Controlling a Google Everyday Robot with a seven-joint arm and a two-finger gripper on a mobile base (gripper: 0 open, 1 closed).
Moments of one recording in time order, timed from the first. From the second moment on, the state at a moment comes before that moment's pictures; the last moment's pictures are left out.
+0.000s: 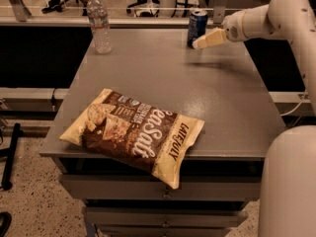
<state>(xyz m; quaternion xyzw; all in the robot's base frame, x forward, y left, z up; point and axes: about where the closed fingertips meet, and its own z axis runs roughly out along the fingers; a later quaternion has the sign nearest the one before) 0.831 -0.213 0.899 -0.35 0.78 0.12 0.51</state>
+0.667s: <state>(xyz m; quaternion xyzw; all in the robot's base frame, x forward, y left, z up) 0.864 -0.173 0.905 -0.33 0.74 0.17 0.56</state>
